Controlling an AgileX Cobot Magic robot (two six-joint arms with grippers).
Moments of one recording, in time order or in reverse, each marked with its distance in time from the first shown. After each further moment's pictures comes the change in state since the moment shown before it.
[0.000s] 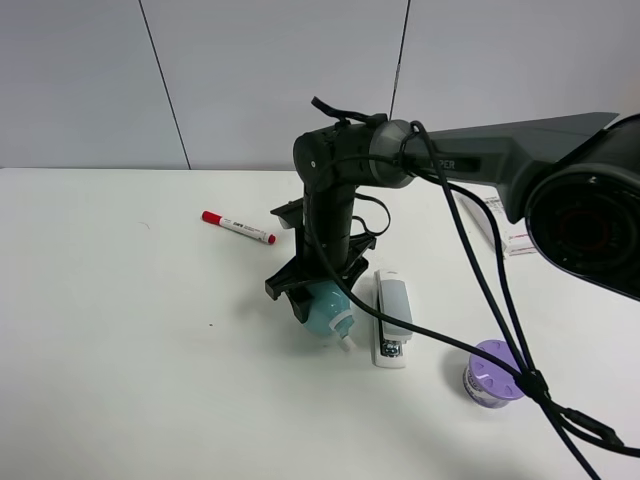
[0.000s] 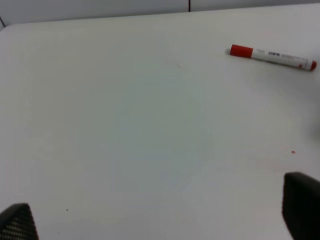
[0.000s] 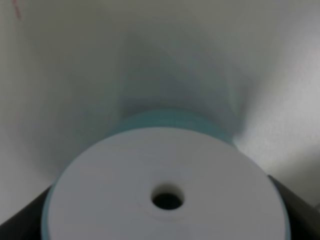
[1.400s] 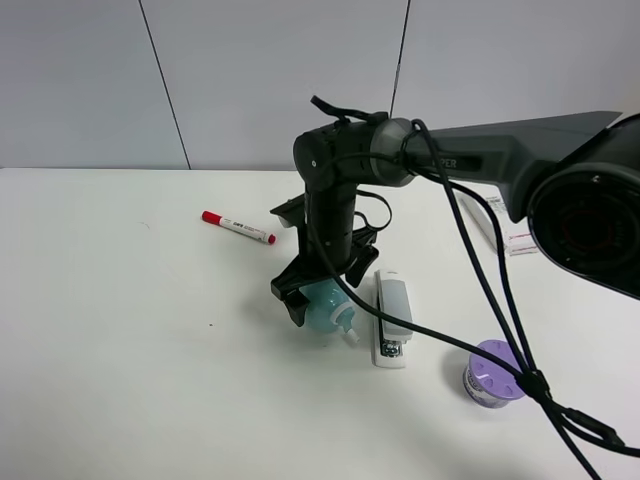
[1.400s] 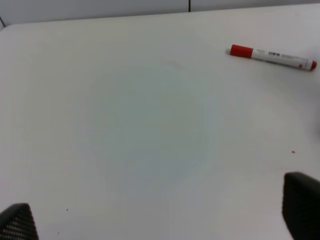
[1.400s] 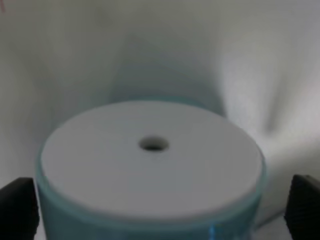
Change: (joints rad) left arm 0.000 0.000 0.000 0.000 0.000 0.000; right arm 0.000 -0.018 0.000 -0.041 0.009 -0.044
